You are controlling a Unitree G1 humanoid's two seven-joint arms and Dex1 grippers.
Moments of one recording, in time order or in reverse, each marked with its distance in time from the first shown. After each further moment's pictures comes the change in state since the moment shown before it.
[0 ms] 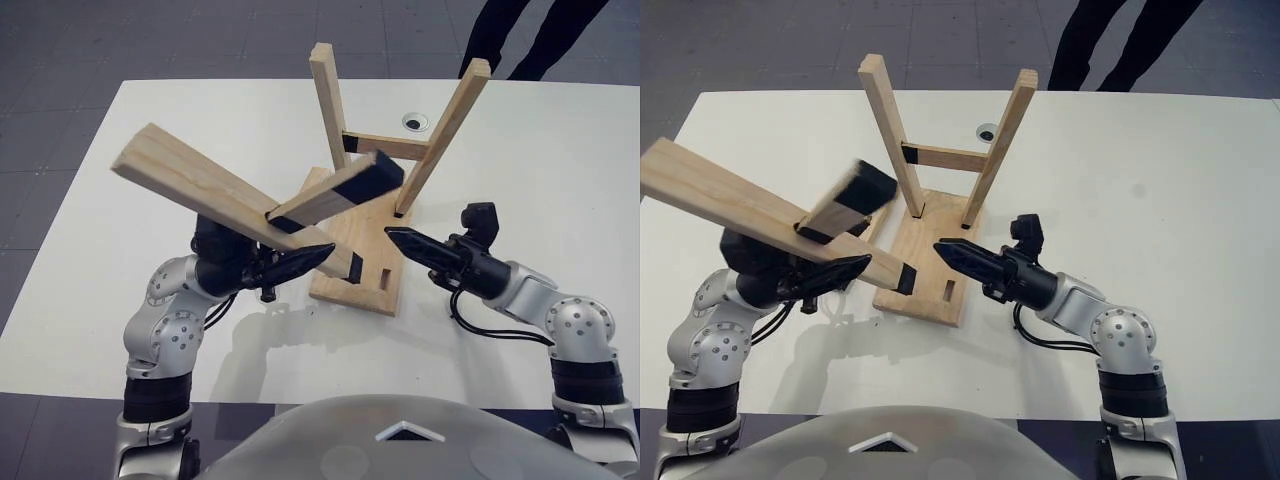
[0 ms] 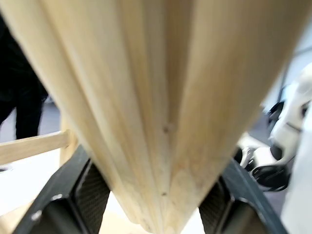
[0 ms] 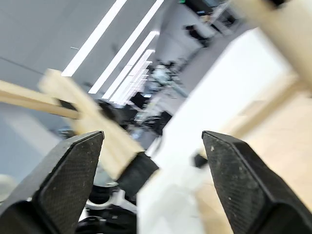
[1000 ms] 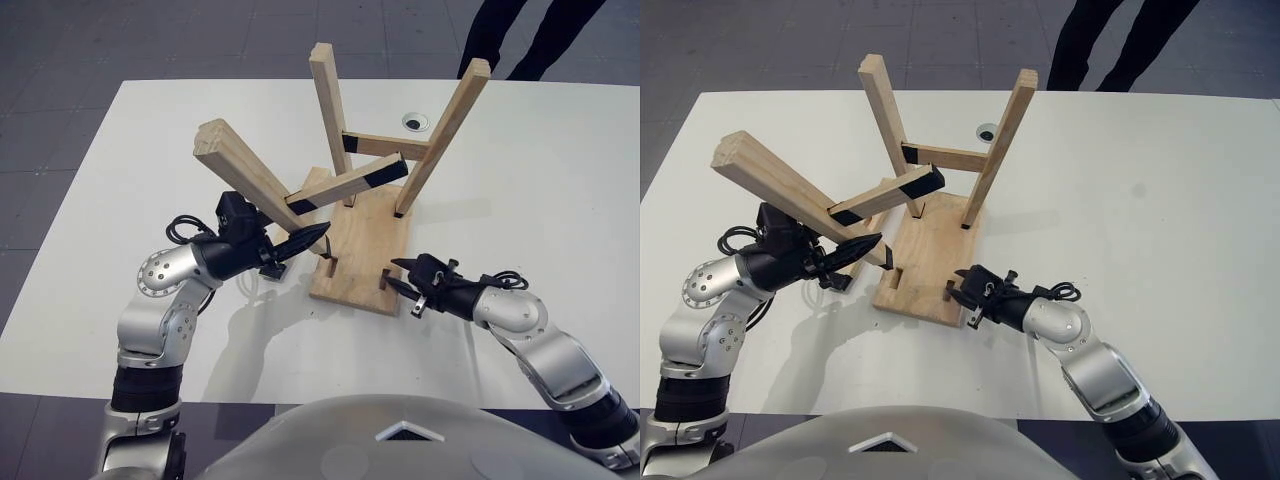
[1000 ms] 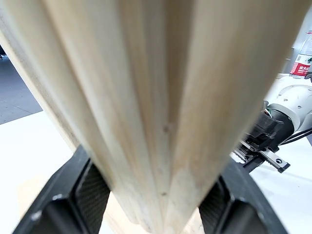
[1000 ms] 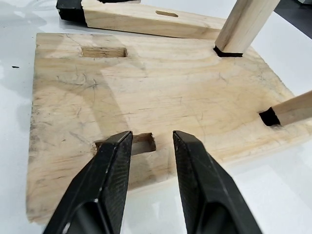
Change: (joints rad) left arm -0.041 0.075 -0.039 0.035 0.228 -0.028 0.217; right arm 0.088 -0.205 0.436 -0.287 -1.179 -0.393 -0.059
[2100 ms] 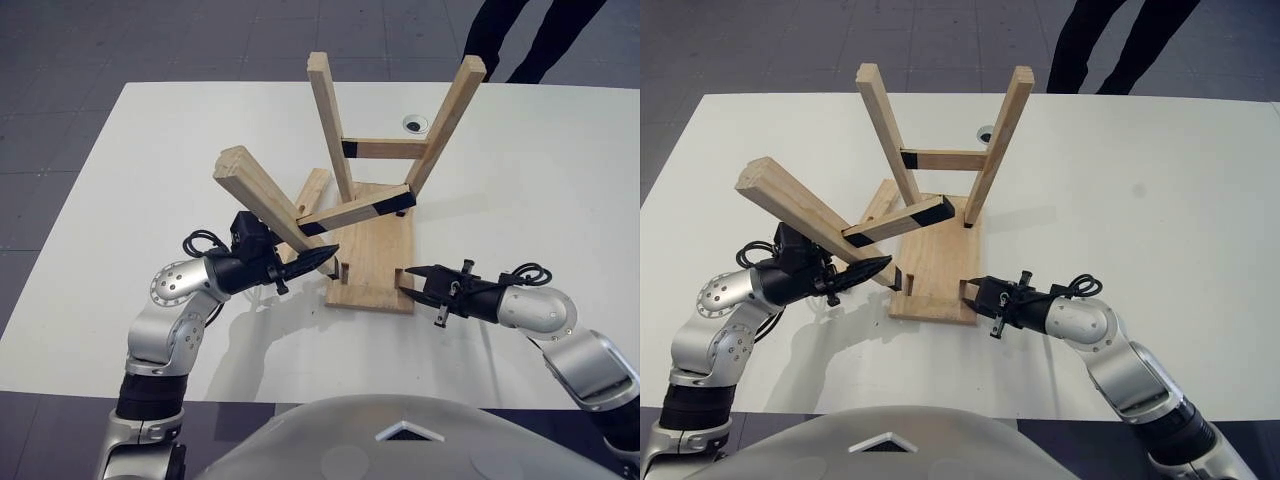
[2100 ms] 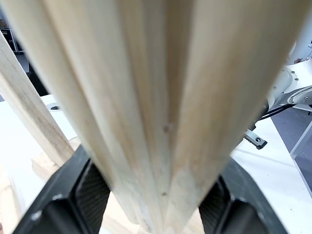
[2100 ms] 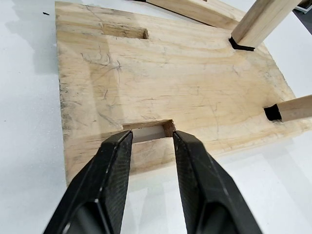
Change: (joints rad) left arm 0.039 -0.011 -0.057 0.024 -0.008 -0.010 -0.054; right arm 0.036 -0.159 -0.044 0.001 -0.048 -0.086 0.155
